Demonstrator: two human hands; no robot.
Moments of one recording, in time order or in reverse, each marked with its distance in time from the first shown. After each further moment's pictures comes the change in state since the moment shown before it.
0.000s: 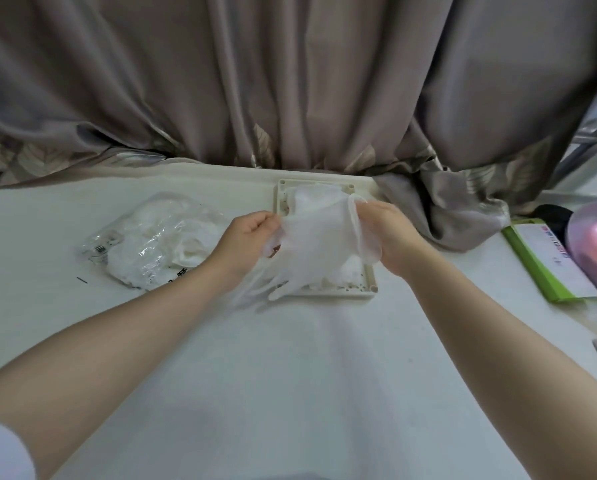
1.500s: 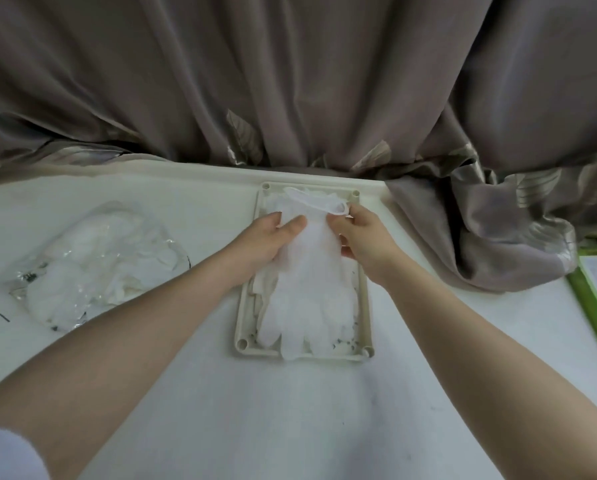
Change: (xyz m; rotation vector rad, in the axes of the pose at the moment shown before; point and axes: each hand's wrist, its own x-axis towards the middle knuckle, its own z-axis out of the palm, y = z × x) left_hand 0.138 -0.034 0.062 0.025 -0.100 -0.308; right_hand 0.151 0.051 -0.034 -0.094 -0.089 0.099
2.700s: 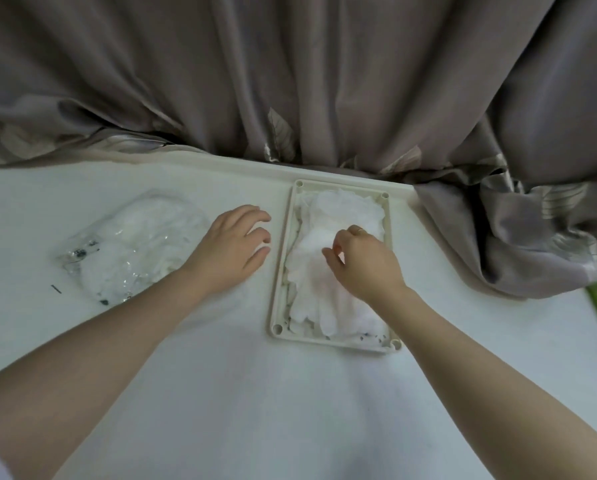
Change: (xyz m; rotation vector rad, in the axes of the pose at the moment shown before) left_hand -0.039 -0.059 -0.092 1.209 0.251 0.783; right_hand -0.044 0.001 0.049 -1.255 0.055 -0.338
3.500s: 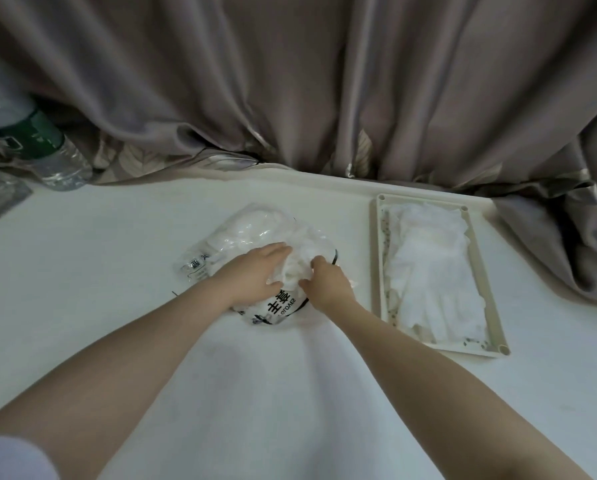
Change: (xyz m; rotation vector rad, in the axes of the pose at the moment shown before) left_hand -0.086 -0.100 -0.059 -0.195 -0.548 -0.294; right_hand 0.037 -0.192 0.099 0.221 -0.240 0.211
